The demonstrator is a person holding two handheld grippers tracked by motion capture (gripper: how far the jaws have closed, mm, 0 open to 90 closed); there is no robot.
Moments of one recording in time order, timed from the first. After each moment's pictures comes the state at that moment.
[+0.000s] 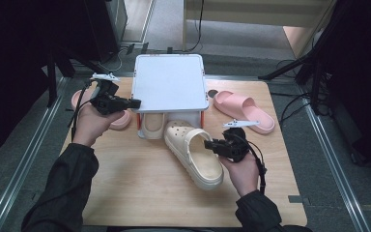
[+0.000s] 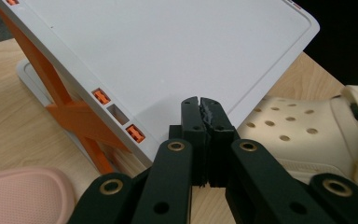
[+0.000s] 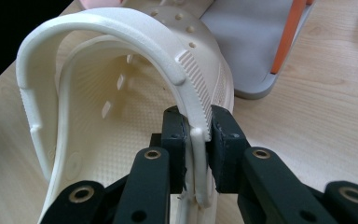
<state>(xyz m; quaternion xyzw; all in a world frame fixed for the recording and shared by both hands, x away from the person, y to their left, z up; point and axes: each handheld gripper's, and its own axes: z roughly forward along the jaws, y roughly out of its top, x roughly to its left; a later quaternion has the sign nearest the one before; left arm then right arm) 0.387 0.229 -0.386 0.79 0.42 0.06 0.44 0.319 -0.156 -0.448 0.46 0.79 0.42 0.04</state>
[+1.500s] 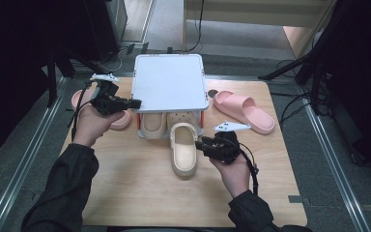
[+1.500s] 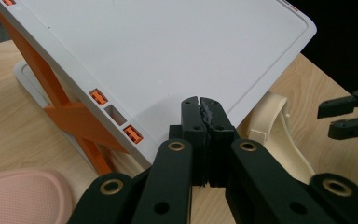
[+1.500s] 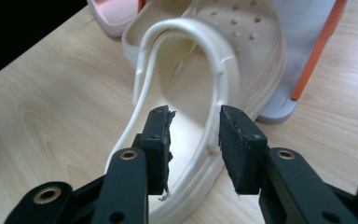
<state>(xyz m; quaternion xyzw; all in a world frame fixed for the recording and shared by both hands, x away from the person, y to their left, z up) 0.386 0.229 -0.388 0.79 0.42 0.06 0.44 0.308 -0.136 -0.455 0.41 0.80 0.44 0.08</state>
